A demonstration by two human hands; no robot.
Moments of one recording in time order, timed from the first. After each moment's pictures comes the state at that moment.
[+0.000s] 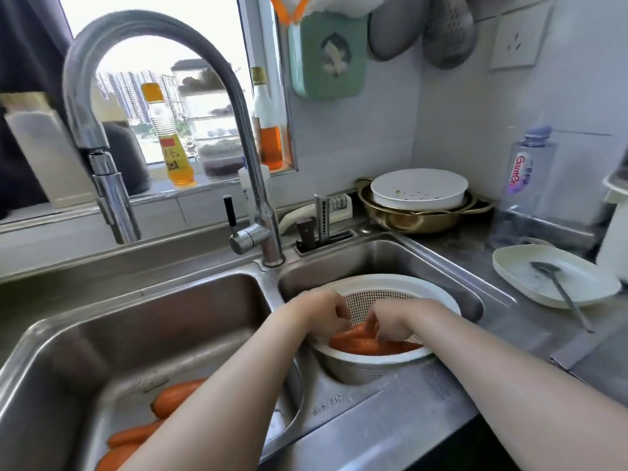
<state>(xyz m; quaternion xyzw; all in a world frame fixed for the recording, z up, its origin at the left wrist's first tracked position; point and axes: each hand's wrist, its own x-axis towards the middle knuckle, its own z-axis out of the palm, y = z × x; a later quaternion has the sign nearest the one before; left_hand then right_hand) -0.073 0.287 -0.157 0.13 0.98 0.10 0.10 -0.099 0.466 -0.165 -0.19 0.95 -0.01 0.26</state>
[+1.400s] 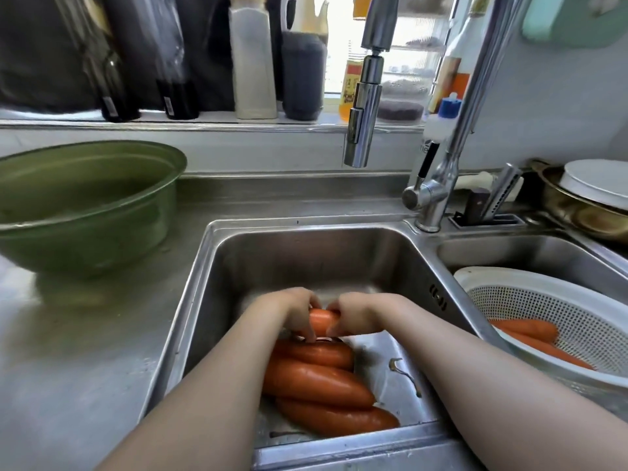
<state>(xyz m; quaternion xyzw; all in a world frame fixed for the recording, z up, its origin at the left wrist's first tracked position) 0.044 0.018 -0.211 -0.12 0.94 0.21 0.24 -0.026 0.164 -0.206 -0.36 0.88 0.02 0.31</state>
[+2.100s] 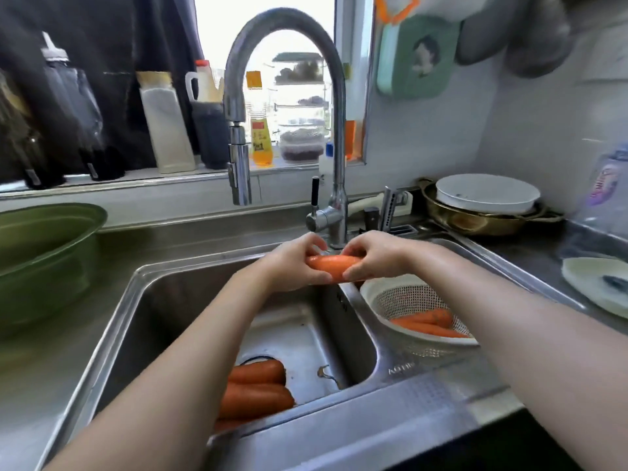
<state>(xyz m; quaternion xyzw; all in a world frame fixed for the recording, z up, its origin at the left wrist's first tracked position) 0.019 0.146 -0.086 0.04 0.95 0.29 -0.02 -0.064 0.344 -0.068 -0.31 0.92 -0.20 0.15</state>
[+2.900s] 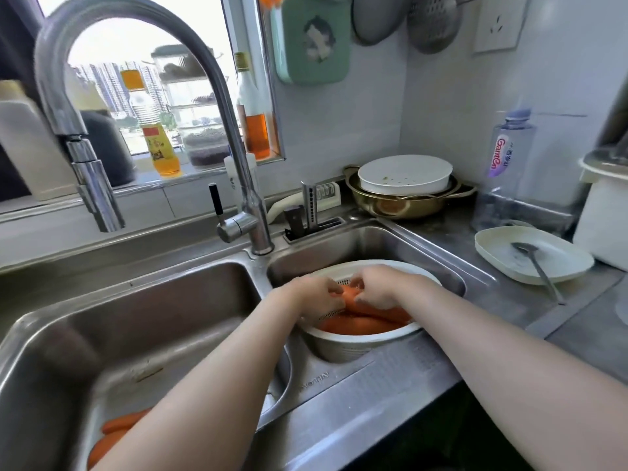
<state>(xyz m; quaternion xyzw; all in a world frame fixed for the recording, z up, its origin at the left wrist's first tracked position) -0.074 0.298 -0.152 0.10 0.98 0.10 0.15 -0.102 0.473 -0.154 -0.17 0.97 -0.11 0.16</state>
